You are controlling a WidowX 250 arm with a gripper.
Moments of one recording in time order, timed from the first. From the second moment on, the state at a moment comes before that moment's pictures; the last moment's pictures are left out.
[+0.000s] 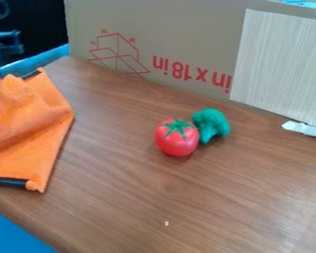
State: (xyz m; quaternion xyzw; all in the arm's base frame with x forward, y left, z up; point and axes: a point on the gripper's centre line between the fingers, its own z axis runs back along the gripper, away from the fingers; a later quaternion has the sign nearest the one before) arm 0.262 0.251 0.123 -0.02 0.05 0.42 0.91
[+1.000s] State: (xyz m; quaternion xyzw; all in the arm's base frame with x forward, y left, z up) arm 0.349 0.133 0.143 -0.07 0.03 0.39 0.92
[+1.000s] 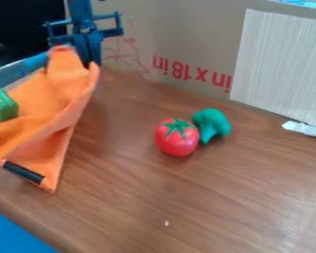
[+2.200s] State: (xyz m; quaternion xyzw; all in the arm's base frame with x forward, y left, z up) arm 0.420 0.082 0.108 -0.07 -0.02 0.39 0.92
